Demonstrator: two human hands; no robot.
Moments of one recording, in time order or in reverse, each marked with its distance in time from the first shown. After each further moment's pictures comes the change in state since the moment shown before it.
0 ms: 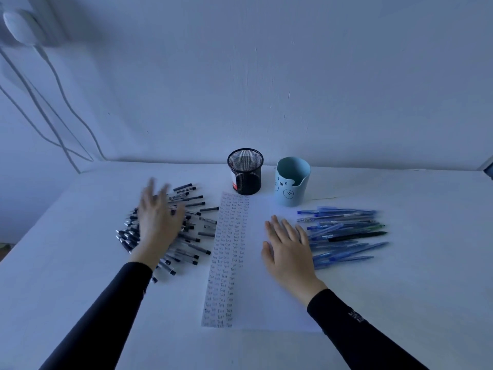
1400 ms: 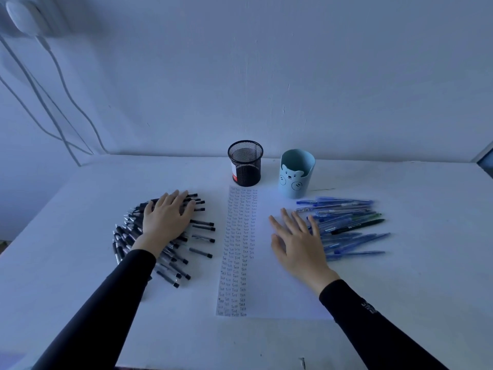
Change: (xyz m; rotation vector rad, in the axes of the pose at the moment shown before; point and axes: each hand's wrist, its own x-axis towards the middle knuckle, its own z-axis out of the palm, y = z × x) left_hand -0.004 -0.010 0.012 0.166 -0.328 0.046; right_hand -0.013 0.020 -0.013 -0.021 -0.140 0.004
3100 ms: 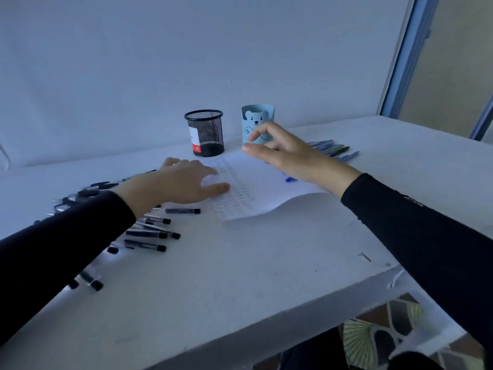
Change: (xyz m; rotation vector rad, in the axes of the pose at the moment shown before) left_hand -0.011 0.060 0.010 0.261 0.003 0.756; right_hand -0.028 -0.063 -0.048 0.679 0.209 0.066
